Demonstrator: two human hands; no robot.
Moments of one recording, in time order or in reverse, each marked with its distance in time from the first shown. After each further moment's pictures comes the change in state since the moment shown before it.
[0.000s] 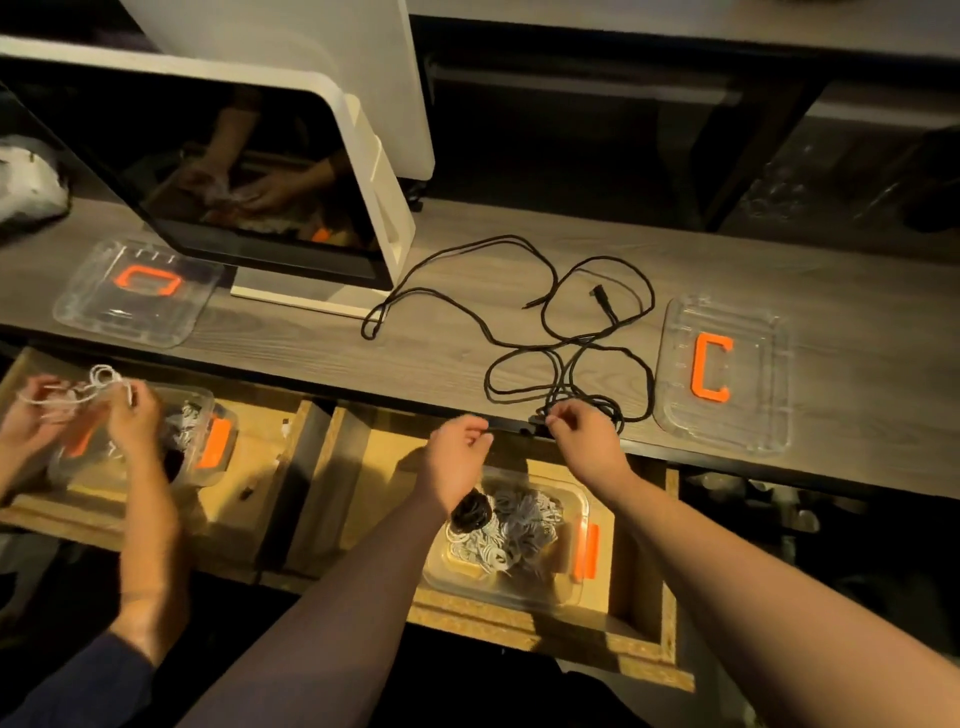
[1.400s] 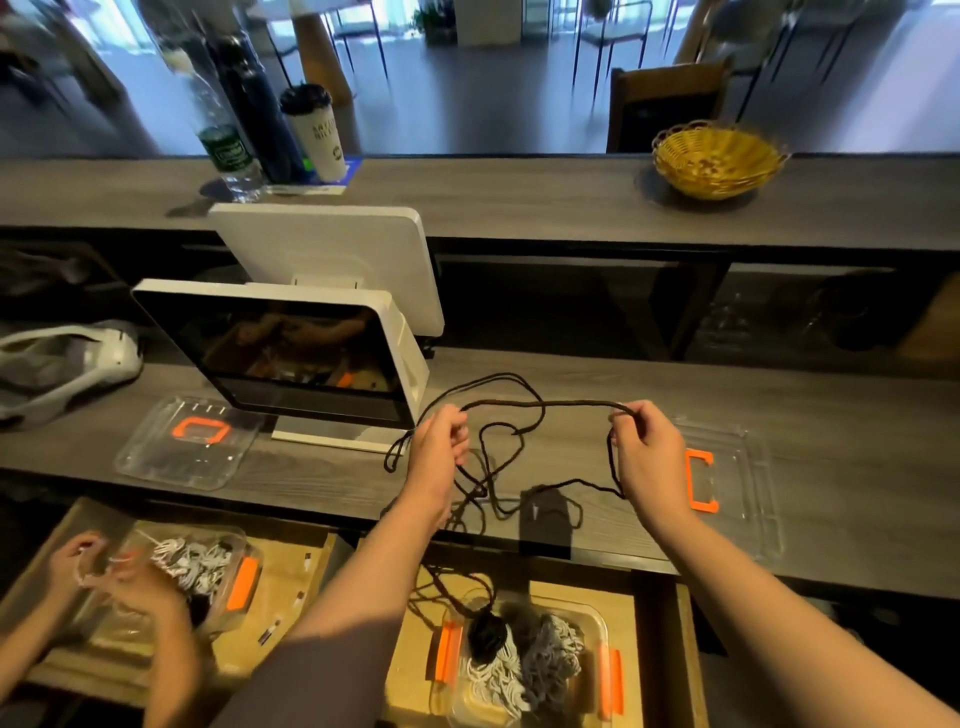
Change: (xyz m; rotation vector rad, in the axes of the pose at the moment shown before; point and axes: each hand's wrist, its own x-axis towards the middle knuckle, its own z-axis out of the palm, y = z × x) left_hand 0.011 0.161 -0.117 -0.782 0.035 0.136; right_hand -0.007 -0.114 -0.109 0.327 0.477 -0.202
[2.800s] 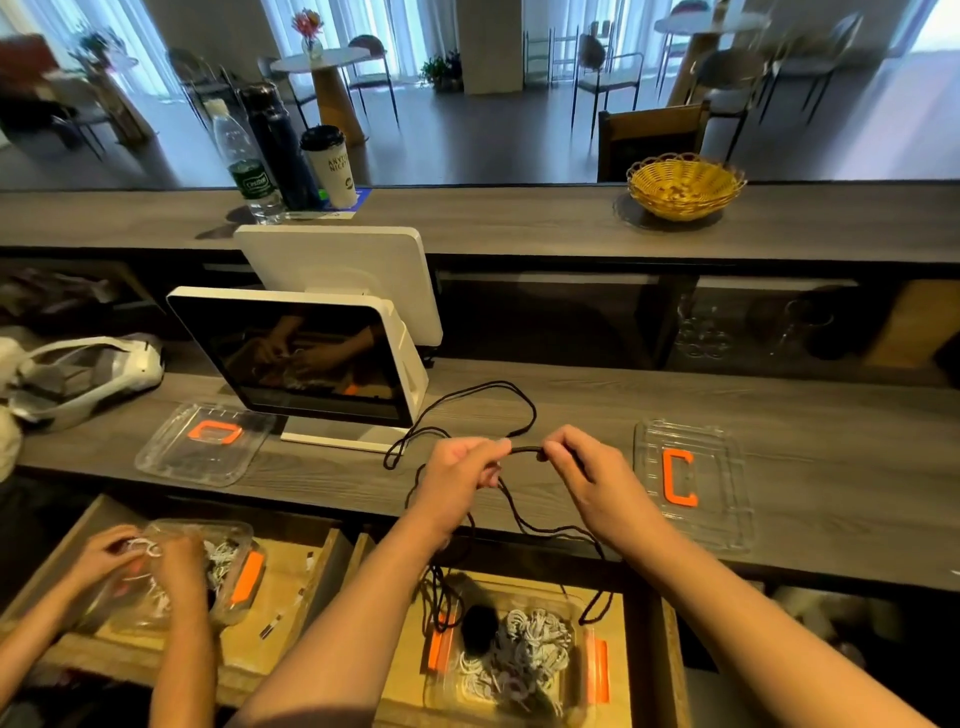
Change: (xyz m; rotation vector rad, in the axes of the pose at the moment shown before) left_hand -0.091 0.009 0.027 0.318 -0.286 0.177; right_hand -0.073 -0.039 -0.045 -0.195 -0.457 -0.330
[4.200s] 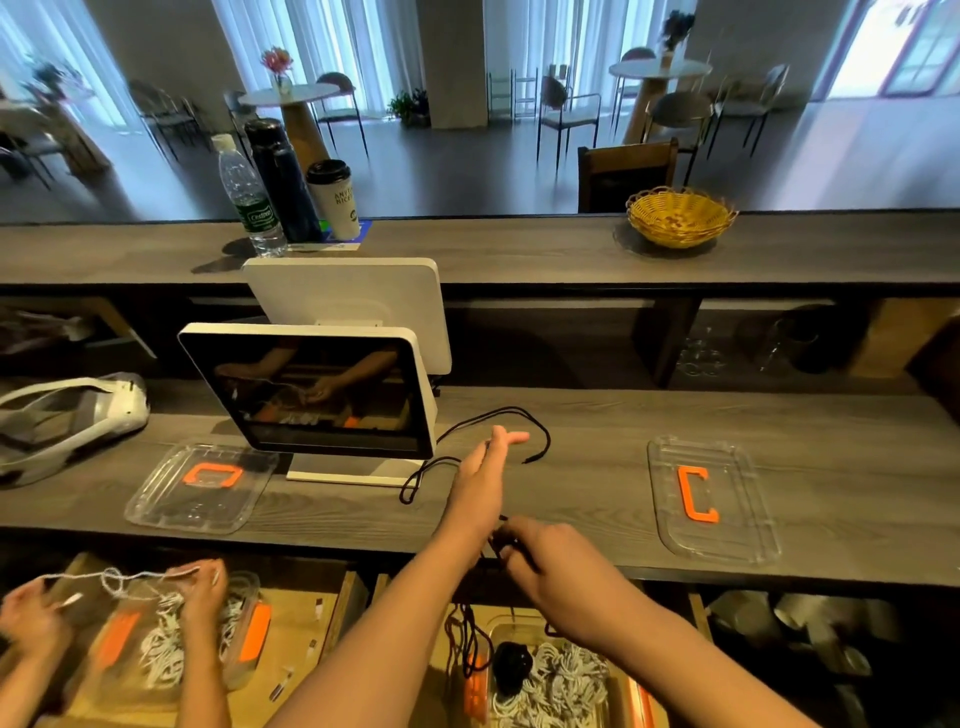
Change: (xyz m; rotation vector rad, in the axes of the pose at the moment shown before) left_hand 0.014 -0.003 -0.049 0.066 0.029 -0.121; right_hand -0.013 -0.078 0.091 -0.322 -0.262 0.055
